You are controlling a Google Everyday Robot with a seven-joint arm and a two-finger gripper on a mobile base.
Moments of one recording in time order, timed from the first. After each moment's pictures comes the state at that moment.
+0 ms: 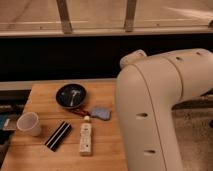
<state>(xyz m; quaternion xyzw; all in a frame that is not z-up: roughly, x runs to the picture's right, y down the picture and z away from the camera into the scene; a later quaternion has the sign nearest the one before) 0.188 0.020 0.870 -0.11 0.28 0.71 0.64</state>
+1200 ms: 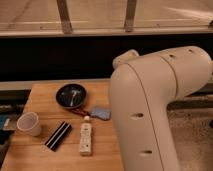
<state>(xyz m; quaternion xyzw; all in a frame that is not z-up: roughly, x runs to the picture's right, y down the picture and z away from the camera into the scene) 0.140 0.033 0.857 -0.14 0.29 0.66 0.68</state>
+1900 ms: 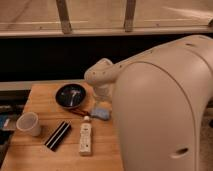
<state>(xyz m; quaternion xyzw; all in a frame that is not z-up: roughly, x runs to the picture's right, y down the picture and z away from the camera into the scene) -0.036 0.095 0.769 -0.22 0.20 0.61 0.73</state>
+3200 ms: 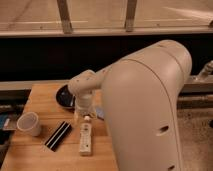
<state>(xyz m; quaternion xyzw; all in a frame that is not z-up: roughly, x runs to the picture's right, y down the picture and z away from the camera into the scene) -0.108 0.175 0.763 -0.36 0.20 0.51 0.76</state>
